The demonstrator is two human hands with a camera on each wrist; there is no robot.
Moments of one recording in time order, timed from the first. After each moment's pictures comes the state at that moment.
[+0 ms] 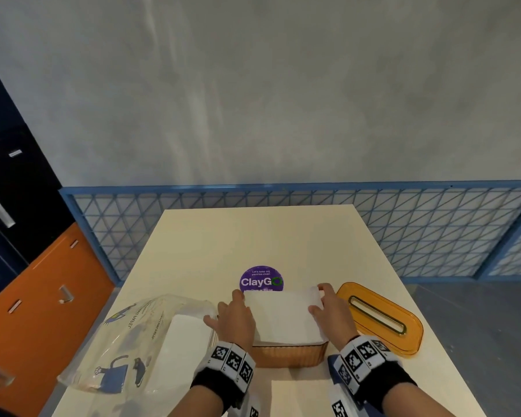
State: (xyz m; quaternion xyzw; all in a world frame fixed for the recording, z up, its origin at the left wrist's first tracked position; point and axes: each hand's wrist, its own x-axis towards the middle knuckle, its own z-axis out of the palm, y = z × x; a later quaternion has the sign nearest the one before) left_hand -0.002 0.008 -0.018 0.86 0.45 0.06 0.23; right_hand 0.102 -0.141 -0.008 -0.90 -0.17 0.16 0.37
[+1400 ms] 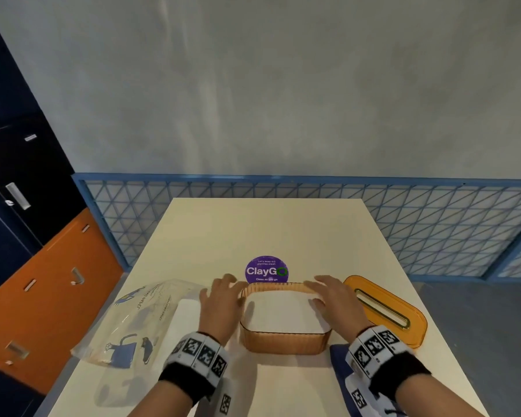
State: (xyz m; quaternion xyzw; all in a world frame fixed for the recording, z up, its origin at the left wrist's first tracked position) left_hand -0.038 0.034 -0.002 0.95 0.29 0.07 0.11; right_hand 0.104 -0.152 -0.001 -0.92 -0.38 0.07 0.11
